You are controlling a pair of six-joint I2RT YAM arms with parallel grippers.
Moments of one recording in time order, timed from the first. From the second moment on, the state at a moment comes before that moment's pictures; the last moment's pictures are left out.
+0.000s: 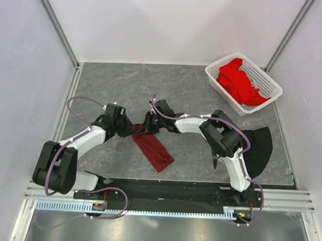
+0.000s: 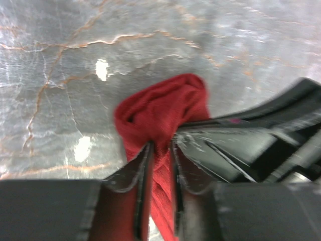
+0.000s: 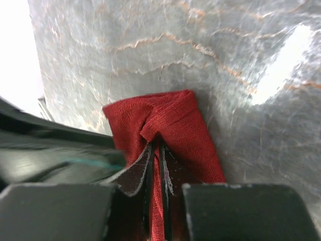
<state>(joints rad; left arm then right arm) -0.28 1.38 0.63 -0.15 0.13 -0.84 0.81 2.17 1.34 0.15 -0.39 0.89</state>
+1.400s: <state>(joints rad) -0.28 1.51 0.68 -0.12 0.16 -0.83 0.88 1.74 1.02 -0.19 -0.31 0.66</state>
